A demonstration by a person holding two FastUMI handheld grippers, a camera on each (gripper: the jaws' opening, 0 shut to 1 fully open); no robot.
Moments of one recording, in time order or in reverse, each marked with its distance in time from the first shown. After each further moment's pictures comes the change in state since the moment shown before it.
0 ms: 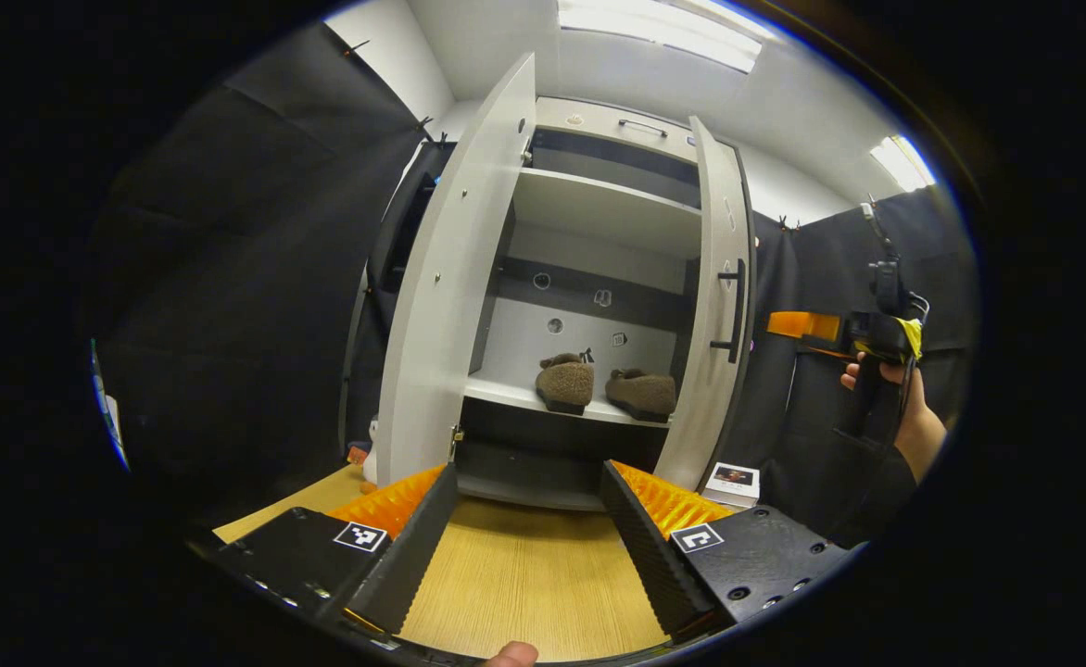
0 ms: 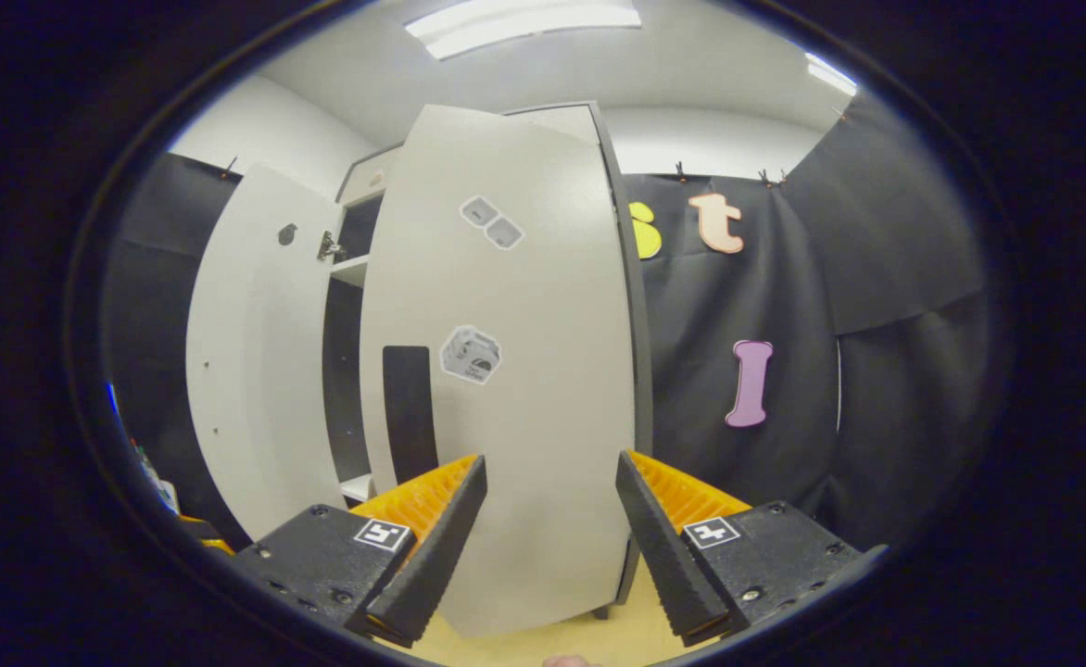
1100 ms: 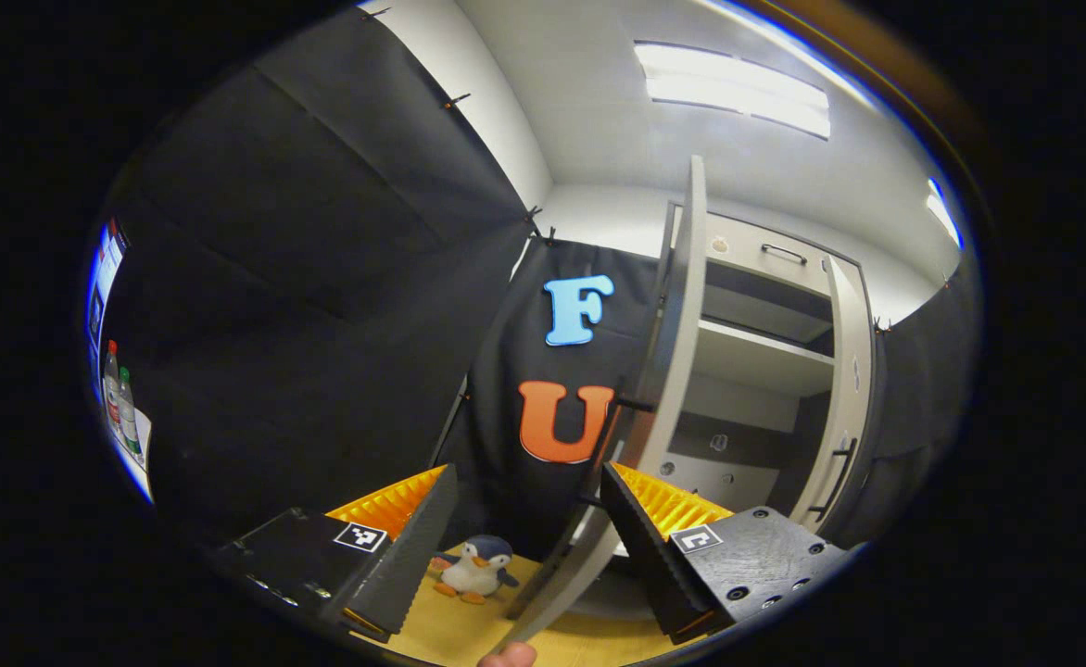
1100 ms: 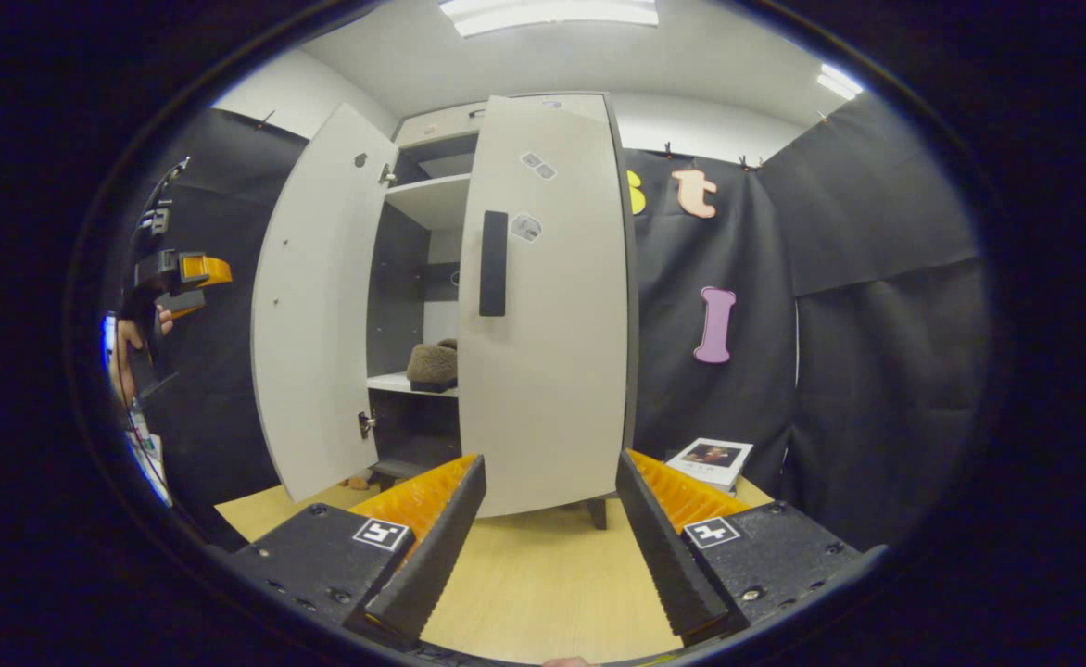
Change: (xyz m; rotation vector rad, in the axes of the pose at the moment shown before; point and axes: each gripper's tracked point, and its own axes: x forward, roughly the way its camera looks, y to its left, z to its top) left arm 0.035 0.166 0.175 -0.099 -0.346 0.295; right arm -0.141 0.047 -0.147 -0.042 0.112 -0.069
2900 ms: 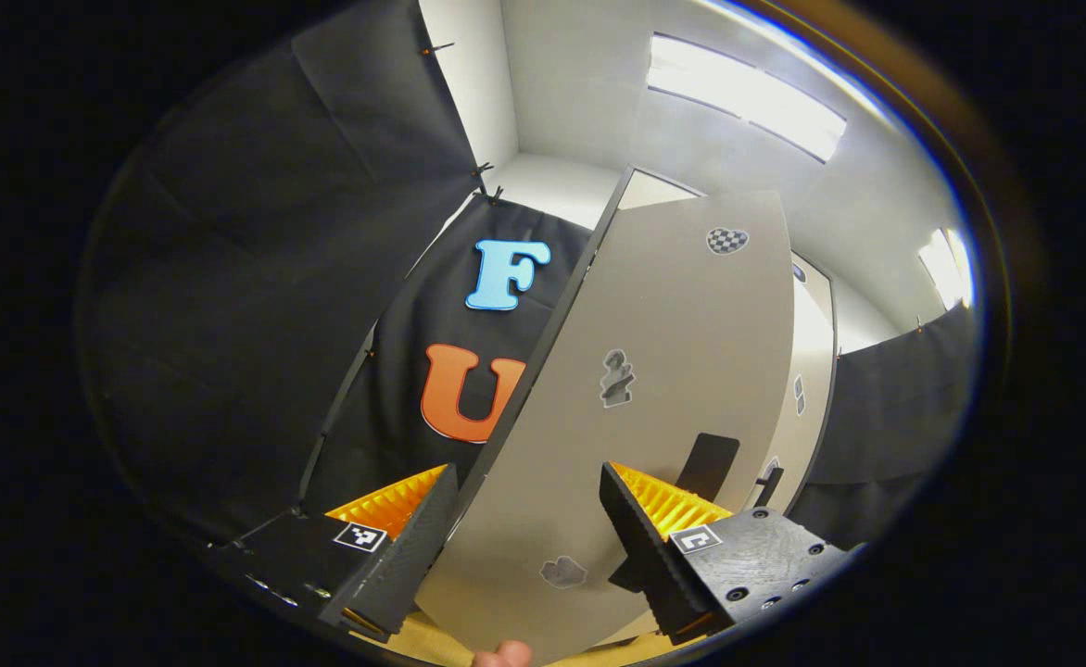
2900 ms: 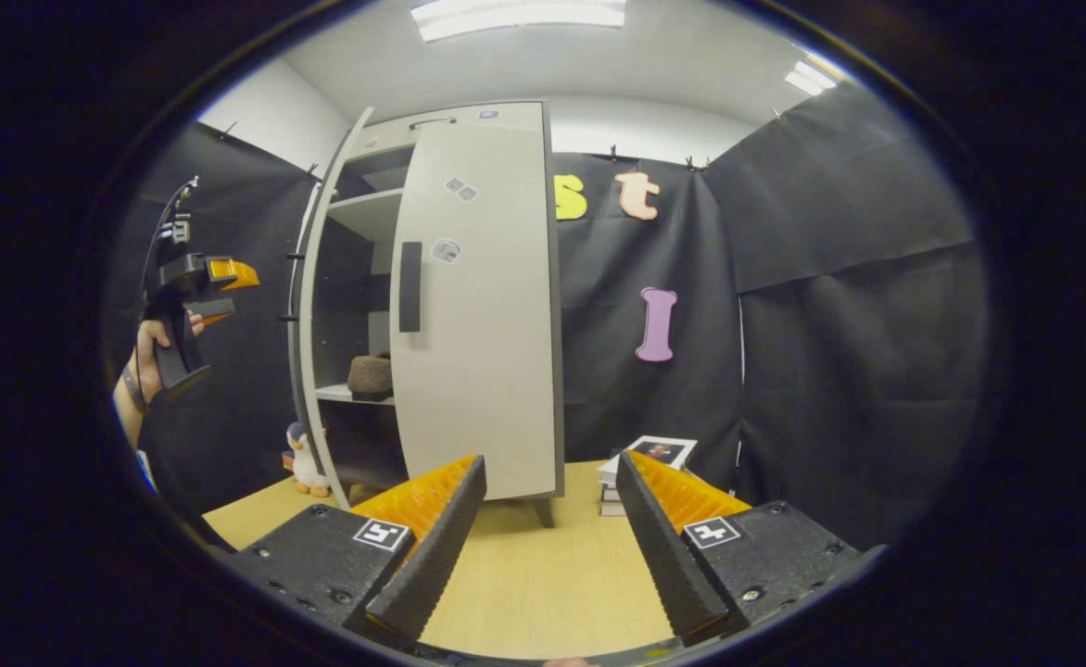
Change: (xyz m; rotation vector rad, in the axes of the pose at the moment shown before) left arm 0.046 -0.111 -0.039 -0.132 0.111 -0.257; right arm -0.028 -0.063 0.008 0.040 -0.011 -0.147
